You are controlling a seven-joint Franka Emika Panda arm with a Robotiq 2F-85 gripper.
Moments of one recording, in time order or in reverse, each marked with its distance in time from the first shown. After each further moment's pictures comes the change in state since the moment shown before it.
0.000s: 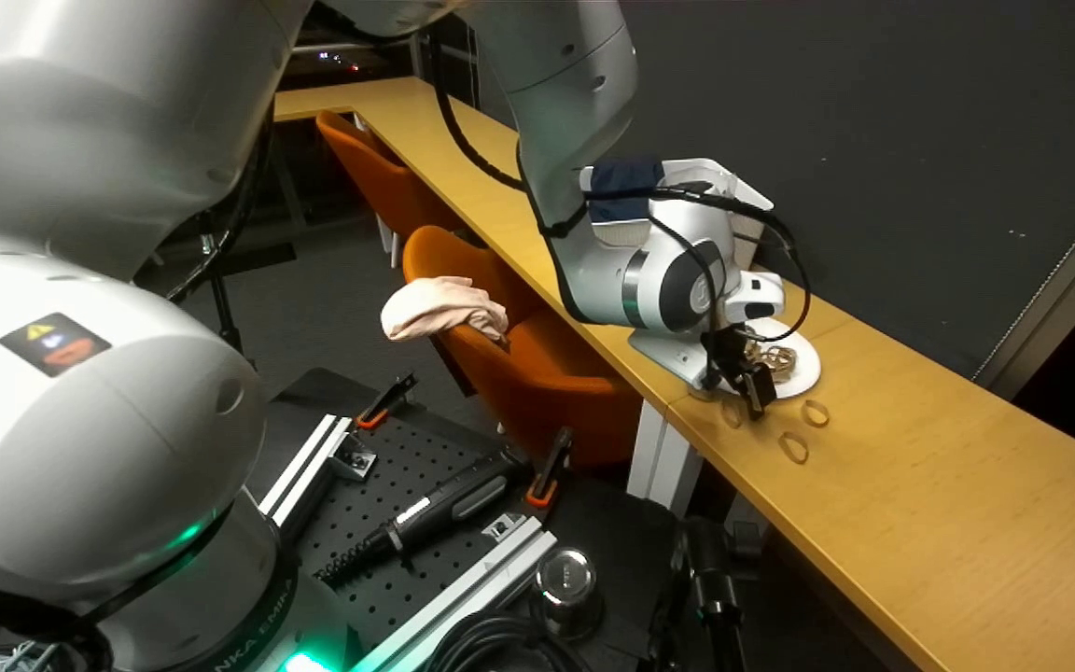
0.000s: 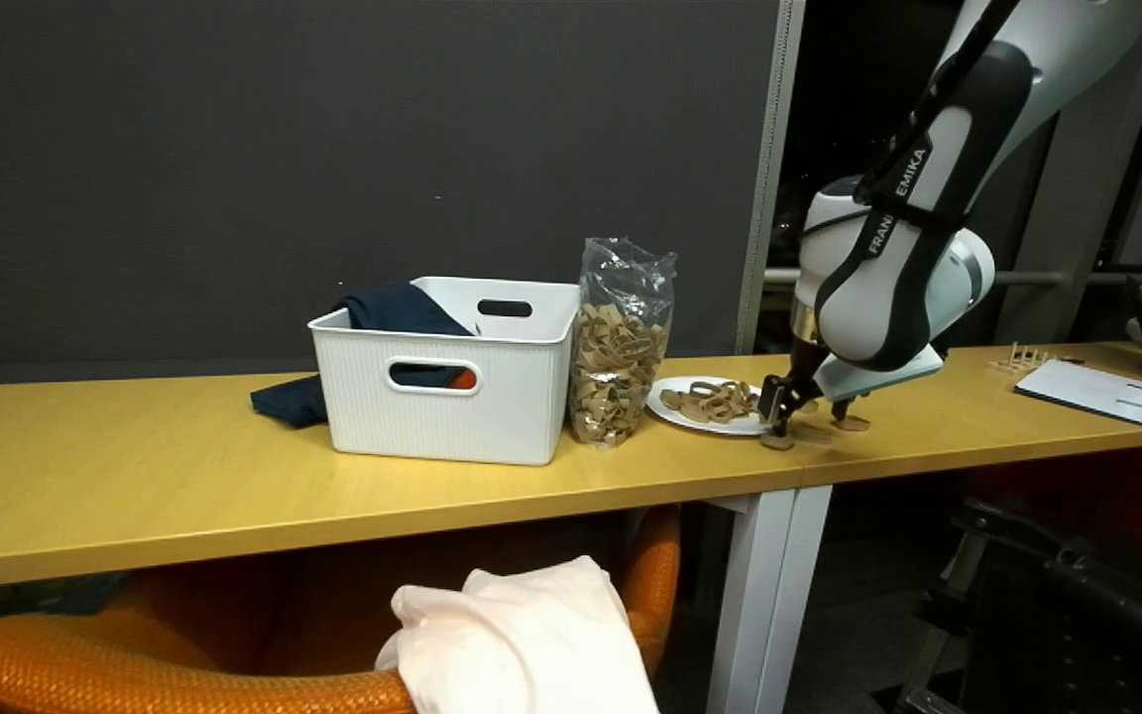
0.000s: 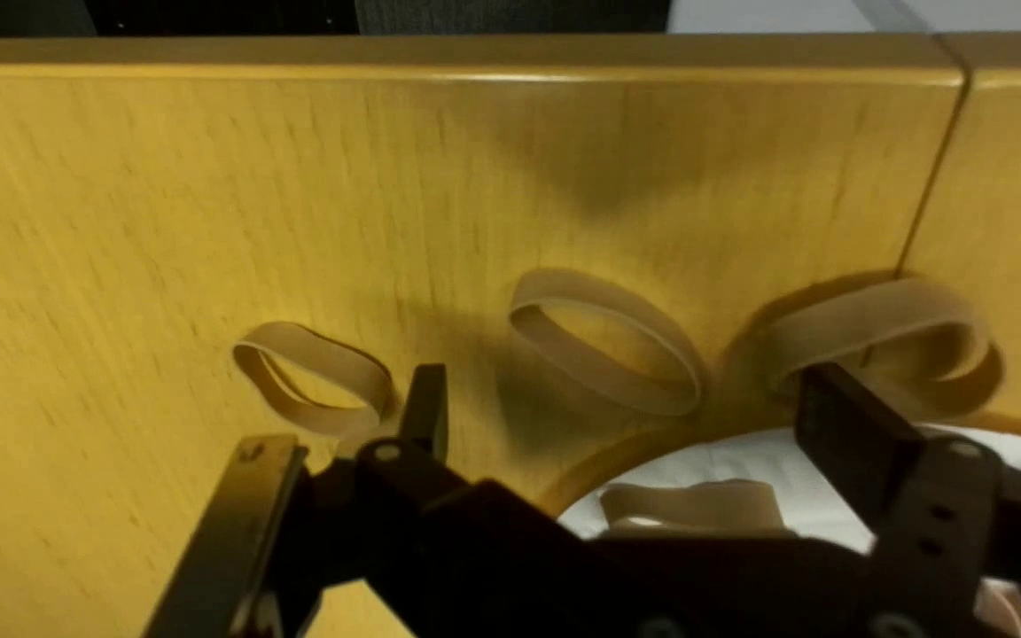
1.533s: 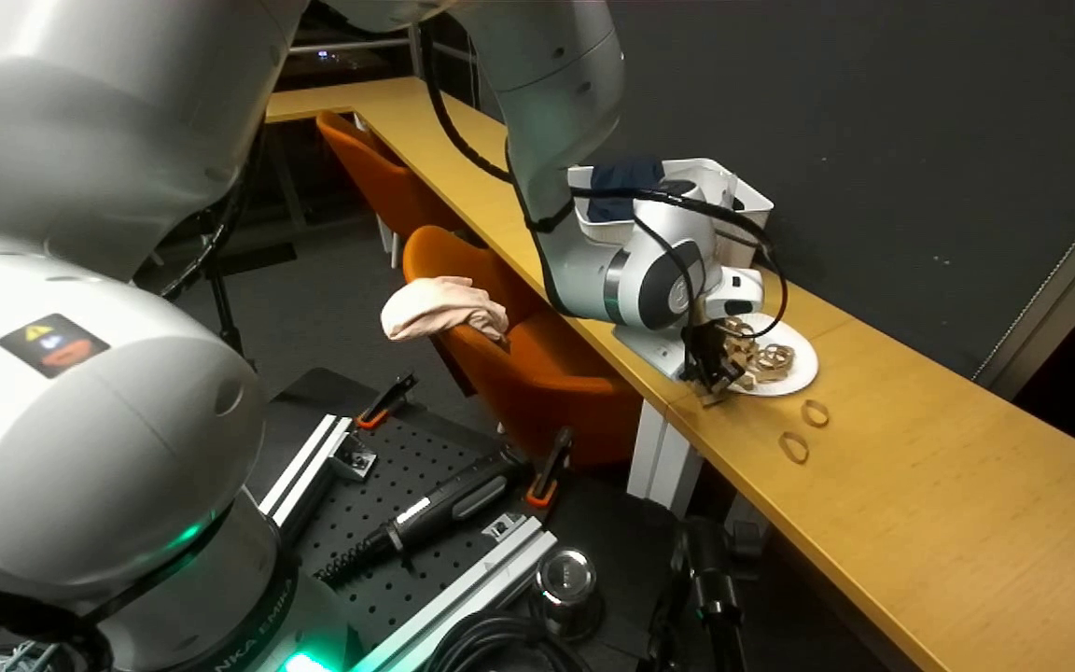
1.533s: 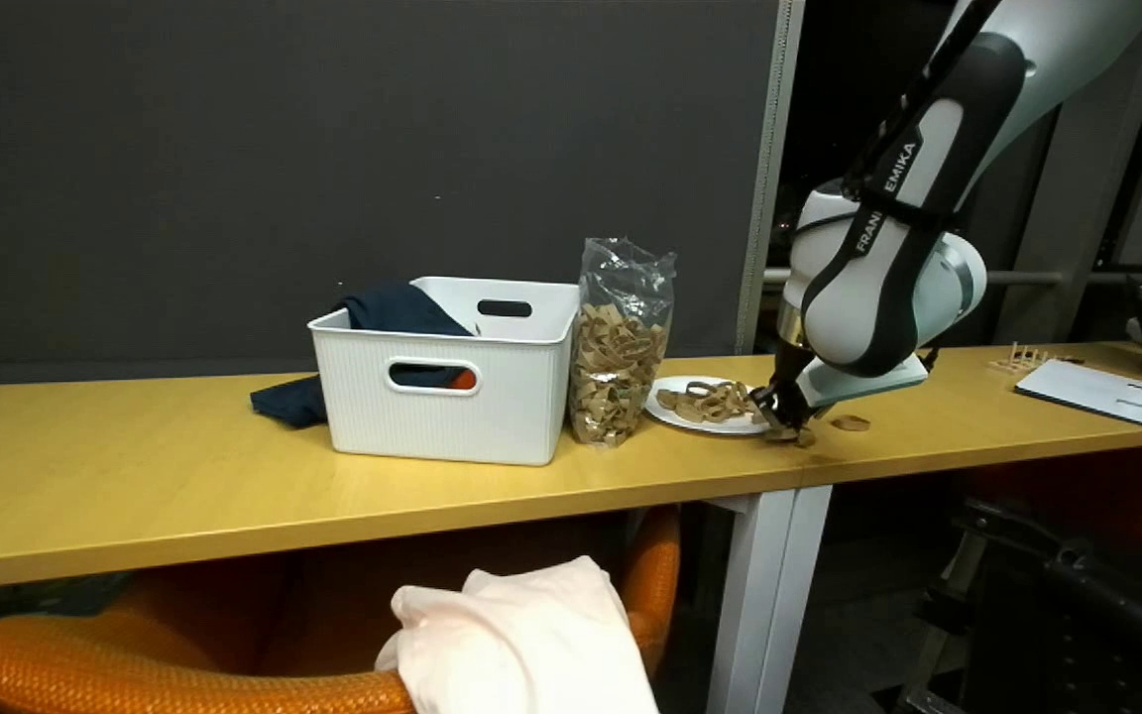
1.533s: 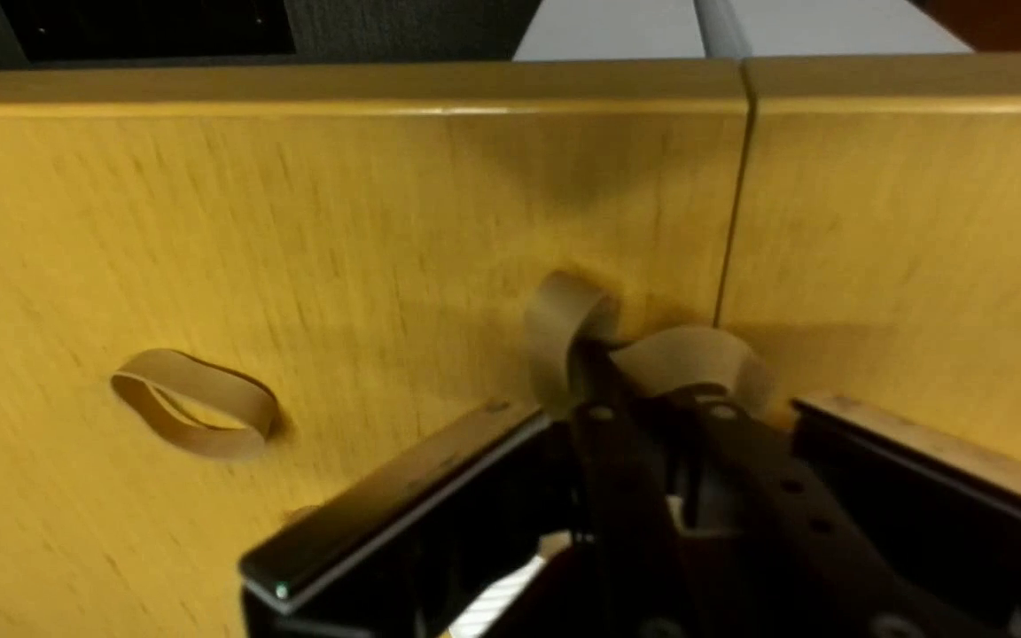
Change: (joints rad) arm -0.005 -0.011 0.055 -0.014 0.050 0.045 -0.003
